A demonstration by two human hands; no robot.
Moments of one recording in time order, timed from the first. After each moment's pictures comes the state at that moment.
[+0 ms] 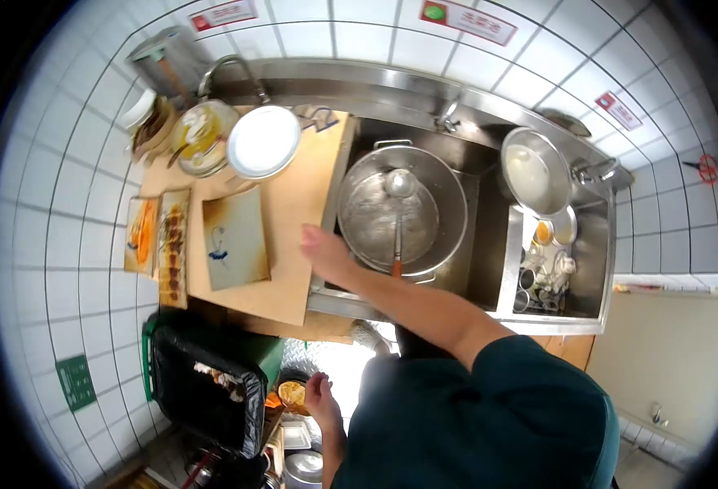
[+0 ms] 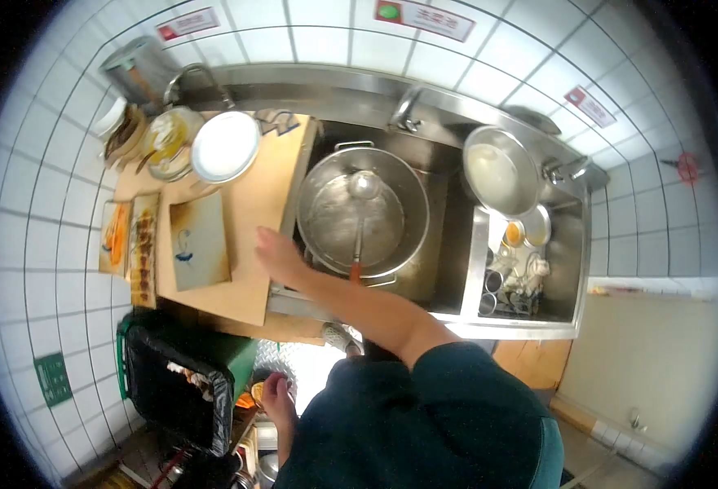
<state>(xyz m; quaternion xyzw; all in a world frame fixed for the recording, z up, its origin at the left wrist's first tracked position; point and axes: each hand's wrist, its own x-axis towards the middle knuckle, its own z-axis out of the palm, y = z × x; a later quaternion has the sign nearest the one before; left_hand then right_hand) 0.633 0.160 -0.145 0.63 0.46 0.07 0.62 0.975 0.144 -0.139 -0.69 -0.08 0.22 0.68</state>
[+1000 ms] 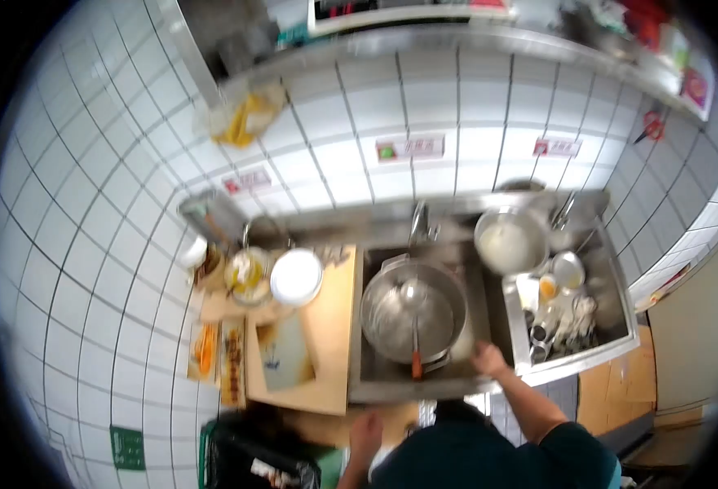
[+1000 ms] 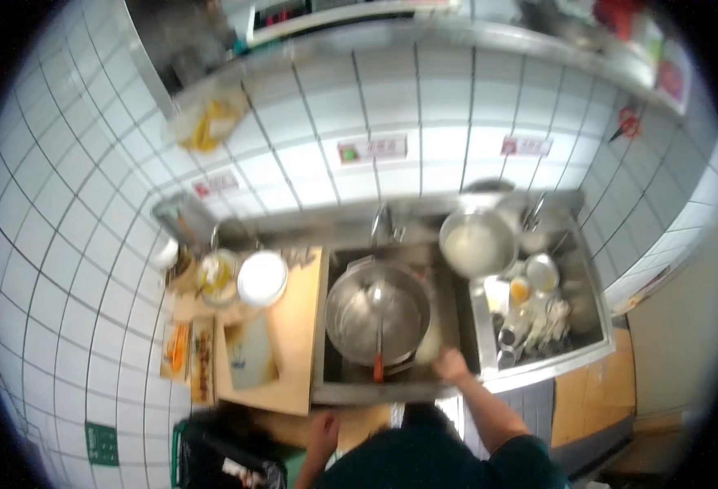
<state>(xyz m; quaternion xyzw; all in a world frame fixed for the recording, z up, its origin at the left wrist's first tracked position) 0.727 0.177 -0.119 0.89 0.10 -0.02 0.44 0.897 -0.201 -0.197 -0.95 0.01 0.13 0.27</state>
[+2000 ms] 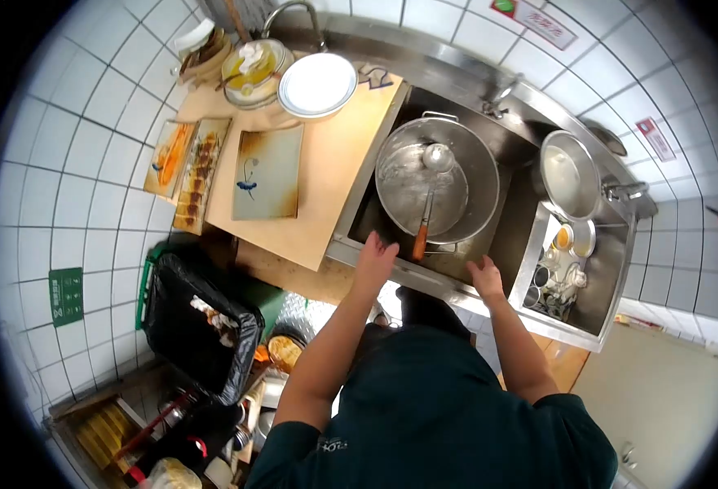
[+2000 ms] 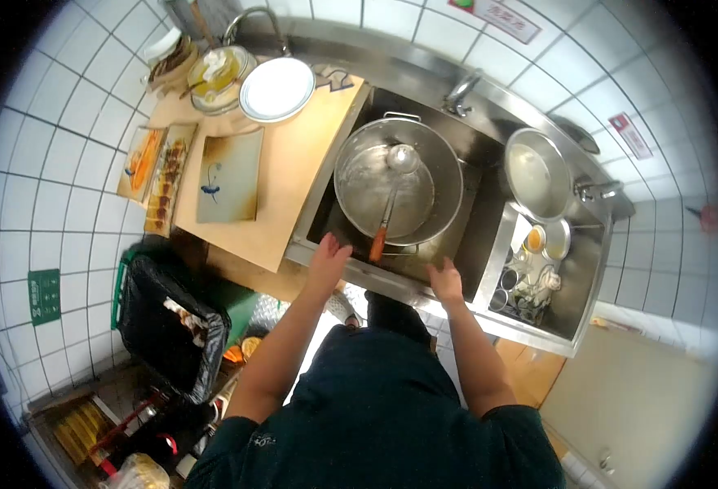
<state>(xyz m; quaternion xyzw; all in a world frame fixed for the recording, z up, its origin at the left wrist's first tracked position) 0.846 0.122 -0.180 0.59 0.30 0.00 0.75 0.900 -0.172 -0.197 -0.91 0.14 0.24 0.30</state>
